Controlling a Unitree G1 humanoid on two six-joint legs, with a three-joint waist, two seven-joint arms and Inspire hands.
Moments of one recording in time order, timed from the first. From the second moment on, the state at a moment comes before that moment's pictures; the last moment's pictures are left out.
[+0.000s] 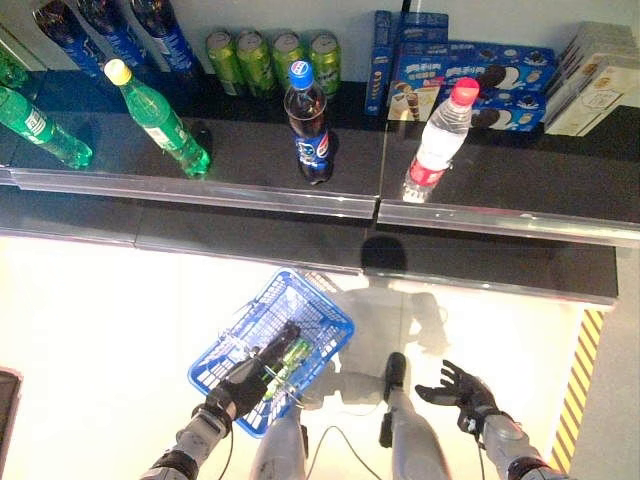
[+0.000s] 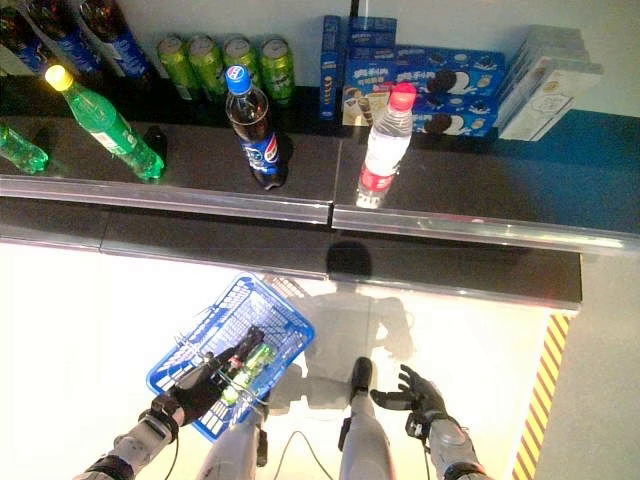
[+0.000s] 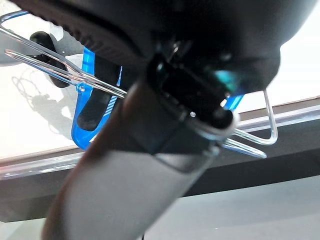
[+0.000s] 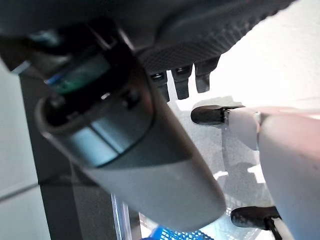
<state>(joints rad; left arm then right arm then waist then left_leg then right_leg) -0.19 0.31 -0.09 1.08 -1.16 0.16 -0.50 -0.21 -0.37 0.19 1.18 0.30 -0.28 0.08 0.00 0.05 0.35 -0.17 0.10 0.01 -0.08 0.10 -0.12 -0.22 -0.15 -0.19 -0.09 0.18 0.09</state>
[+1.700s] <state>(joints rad) -0.22 0.34 -0.11 0.97 -1.24 0.09 -0.50 -0.29 -0.52 0.11 0.25 0.47 -0.49 -0.11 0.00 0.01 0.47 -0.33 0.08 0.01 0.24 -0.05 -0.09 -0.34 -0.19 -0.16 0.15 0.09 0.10</state>
